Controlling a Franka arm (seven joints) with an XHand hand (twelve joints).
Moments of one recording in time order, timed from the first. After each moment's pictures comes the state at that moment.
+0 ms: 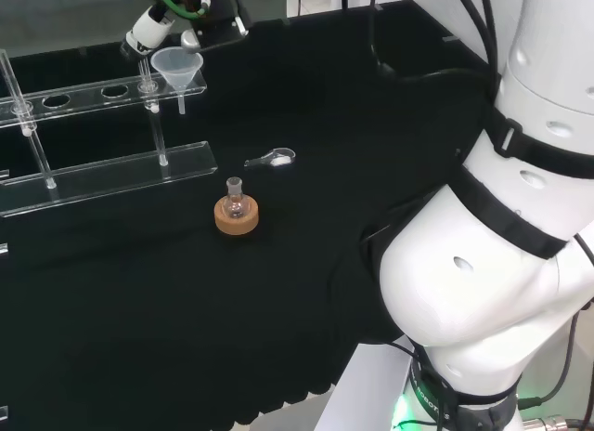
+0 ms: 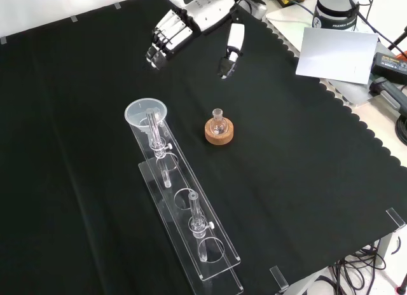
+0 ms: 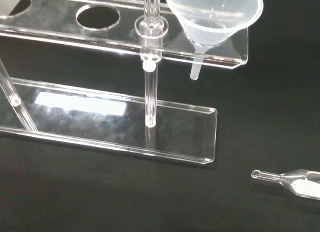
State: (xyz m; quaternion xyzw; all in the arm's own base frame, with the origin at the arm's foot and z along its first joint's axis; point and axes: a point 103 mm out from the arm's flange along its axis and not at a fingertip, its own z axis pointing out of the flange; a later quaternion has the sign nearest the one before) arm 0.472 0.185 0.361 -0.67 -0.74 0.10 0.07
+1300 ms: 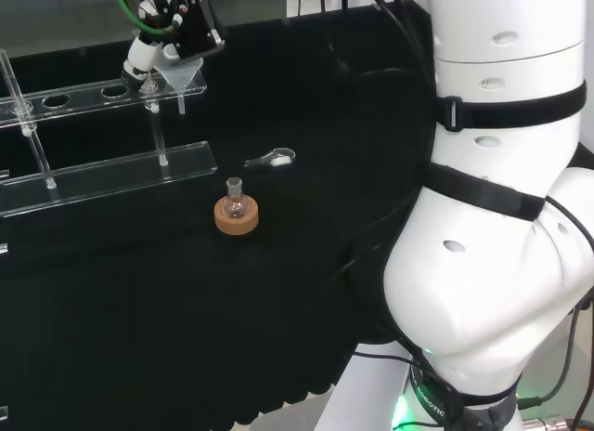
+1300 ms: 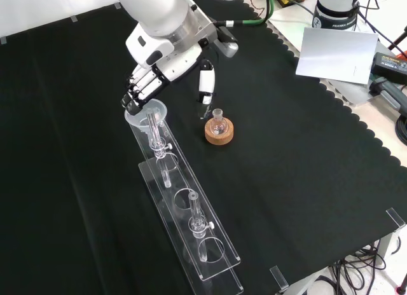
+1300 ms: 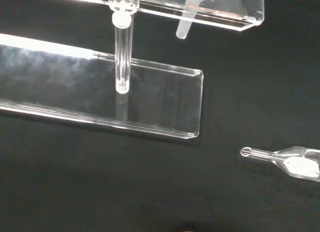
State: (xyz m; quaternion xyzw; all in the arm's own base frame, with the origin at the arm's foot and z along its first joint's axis) arm 0.536 0.195 0.301 -0.68 -0.70 0.20 0.09
